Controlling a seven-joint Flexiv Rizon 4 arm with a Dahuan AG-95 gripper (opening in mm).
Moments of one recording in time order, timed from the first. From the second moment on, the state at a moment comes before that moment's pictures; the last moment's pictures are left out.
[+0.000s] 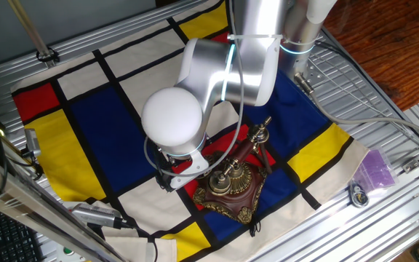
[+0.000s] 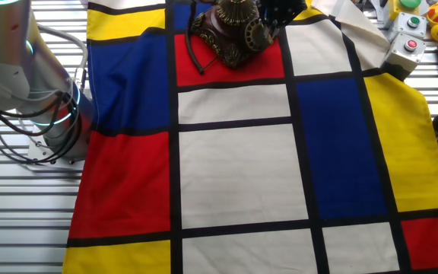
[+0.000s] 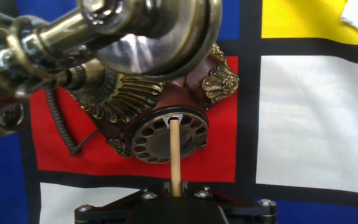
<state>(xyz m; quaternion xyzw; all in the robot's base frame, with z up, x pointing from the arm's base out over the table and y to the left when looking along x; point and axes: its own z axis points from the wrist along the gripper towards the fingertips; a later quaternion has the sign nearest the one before) 0.485 0.198 0.126 0.74 -0.66 0.01 0.14</state>
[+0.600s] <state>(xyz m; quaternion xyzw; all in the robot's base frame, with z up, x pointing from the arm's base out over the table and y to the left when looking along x) 0.487 0.204 0.125 0.73 -0.67 0.01 0.15</state>
